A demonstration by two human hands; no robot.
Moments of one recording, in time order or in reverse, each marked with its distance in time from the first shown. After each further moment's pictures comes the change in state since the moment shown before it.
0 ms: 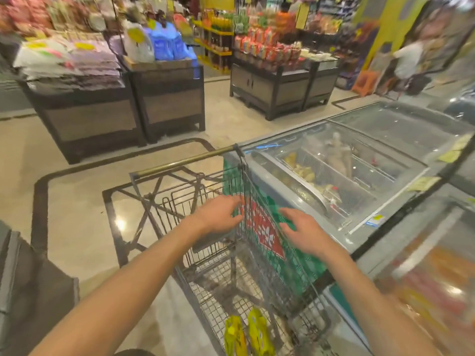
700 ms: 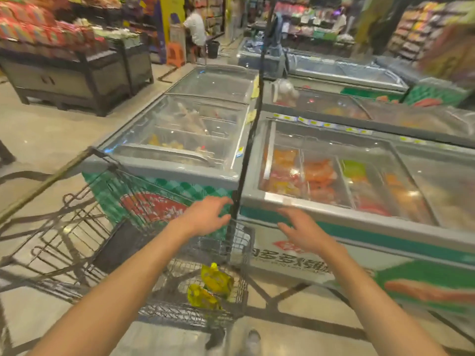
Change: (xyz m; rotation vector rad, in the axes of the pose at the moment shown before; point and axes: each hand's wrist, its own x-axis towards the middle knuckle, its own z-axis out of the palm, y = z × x) left_hand -0.060 0.109 0.047 -0.001 -0.315 0.728; right_hand -0.281 -0.051 0.041 0.121 0.284 0.752
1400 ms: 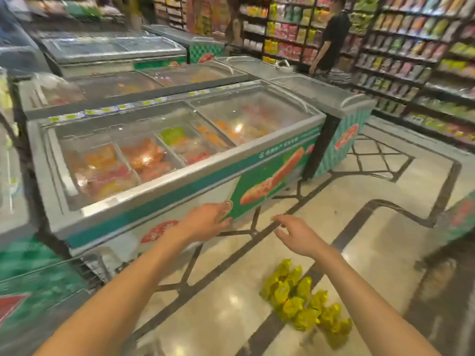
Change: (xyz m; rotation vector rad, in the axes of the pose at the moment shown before) left_hand -0.004 0.387 0.145 0.113 -0.343 0.742; right_hand -0.381 0.194 -0.016 0.098 0.326 0.743
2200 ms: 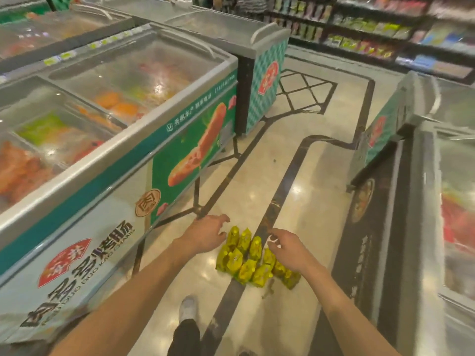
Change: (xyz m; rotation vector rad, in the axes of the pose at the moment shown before) left_hand 0.193 0.194 0.176 0.084 -0.342 0.252; right_hand -0.069 0.253 0.017 0.329 0.048 0.483
